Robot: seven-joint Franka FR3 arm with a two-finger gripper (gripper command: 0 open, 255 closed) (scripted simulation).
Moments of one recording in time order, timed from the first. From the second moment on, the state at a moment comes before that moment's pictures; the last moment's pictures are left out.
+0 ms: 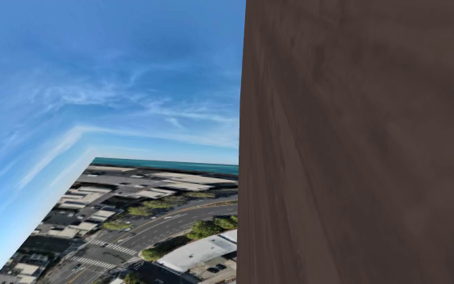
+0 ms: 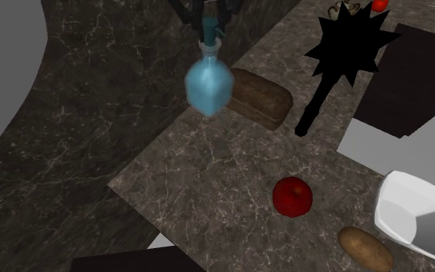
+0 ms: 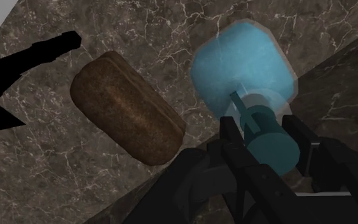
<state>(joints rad) -0.13 0.05 -0.30 -1.30 0.01 1.46 -0.55</state>
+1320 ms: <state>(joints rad) -0.37 0.07 -0.52 -1.44 0.08 1.61 -1.01</state>
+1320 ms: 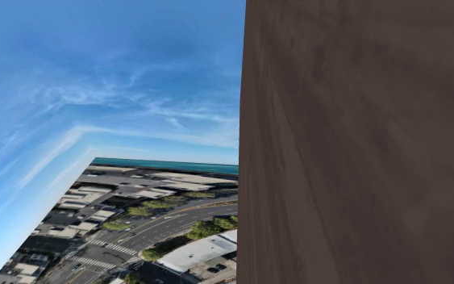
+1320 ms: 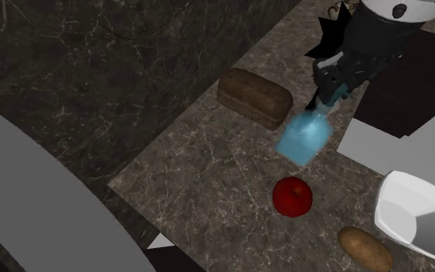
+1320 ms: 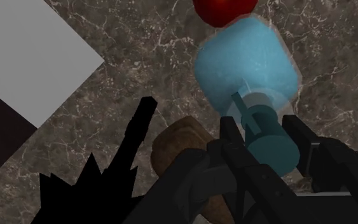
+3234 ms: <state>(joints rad) -0.65 0.37 -0.63 -1.40 0.30 1.78 -1.42</state>
